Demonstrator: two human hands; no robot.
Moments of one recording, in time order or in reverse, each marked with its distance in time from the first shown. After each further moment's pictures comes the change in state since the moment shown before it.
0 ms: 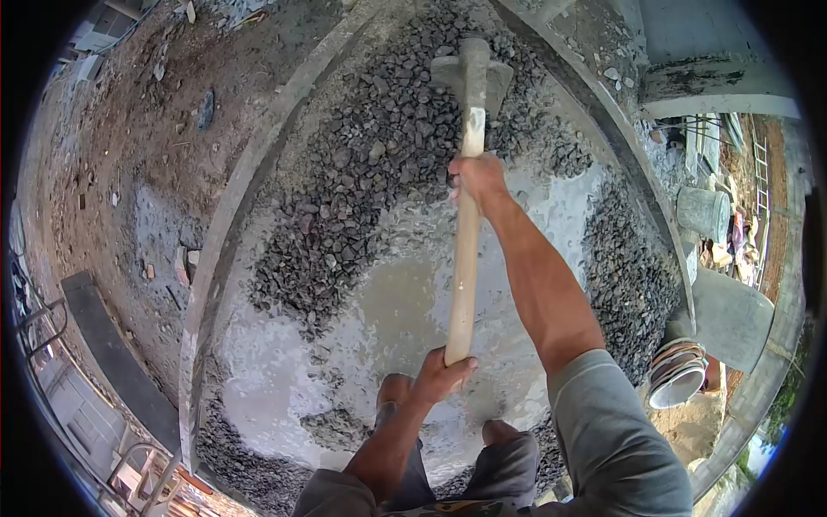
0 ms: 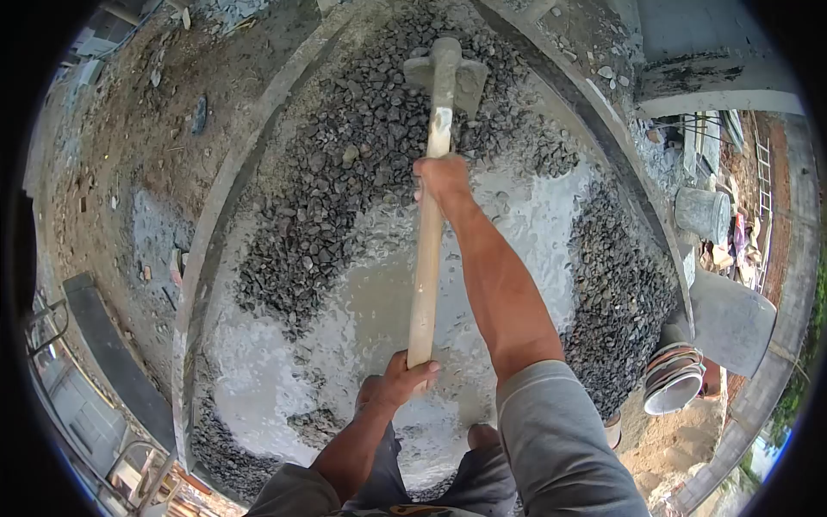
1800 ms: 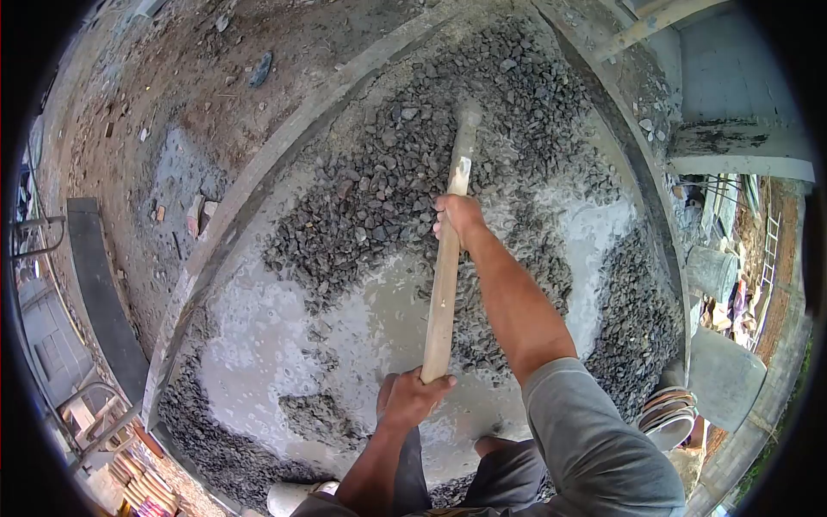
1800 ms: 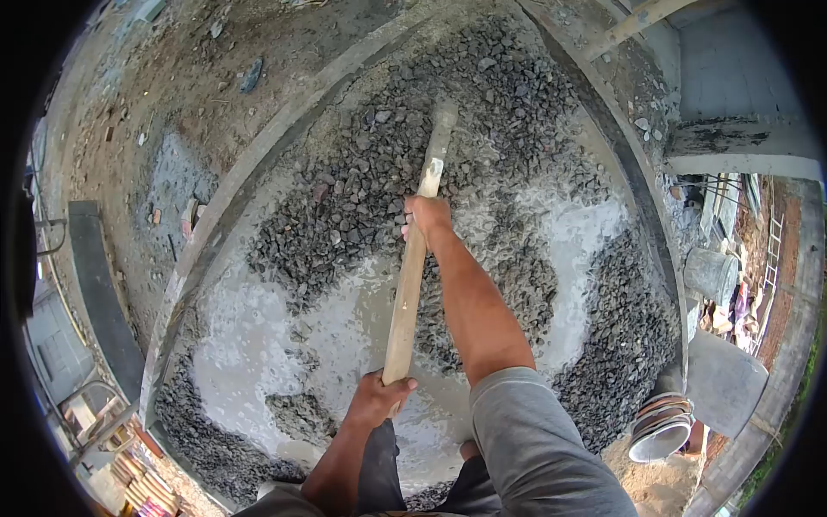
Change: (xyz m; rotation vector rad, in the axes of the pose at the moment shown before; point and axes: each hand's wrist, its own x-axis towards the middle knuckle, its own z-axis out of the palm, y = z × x) left_hand -0.070 -0.026 -0.022 0.195 0.403 -0.185; right_hand -0.025 0.094 0.087 0.050 -0.184 0.196
